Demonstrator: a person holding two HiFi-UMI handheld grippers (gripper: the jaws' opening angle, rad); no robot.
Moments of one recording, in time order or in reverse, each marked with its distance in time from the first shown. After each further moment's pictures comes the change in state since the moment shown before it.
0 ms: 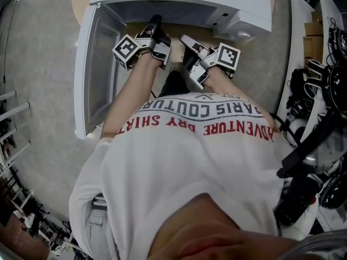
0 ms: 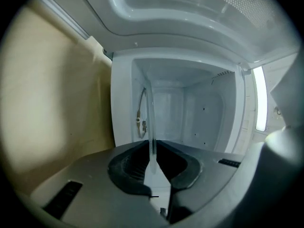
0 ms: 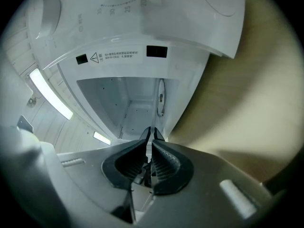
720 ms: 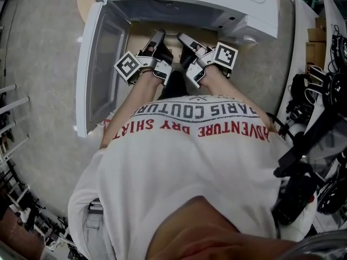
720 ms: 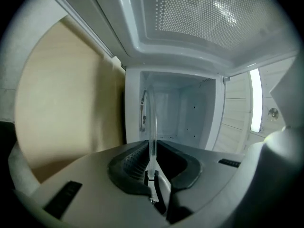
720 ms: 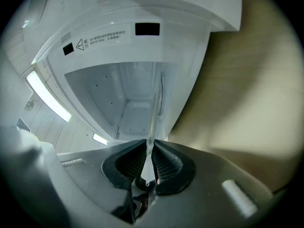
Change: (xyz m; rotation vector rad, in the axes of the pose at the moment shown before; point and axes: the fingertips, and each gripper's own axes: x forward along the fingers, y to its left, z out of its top) left arm -0.052 -0.012 -0.029 -0.031 0.019 -0.045; right arm 0.015 0.002 -0.007 0.032 -0.005 -0.004
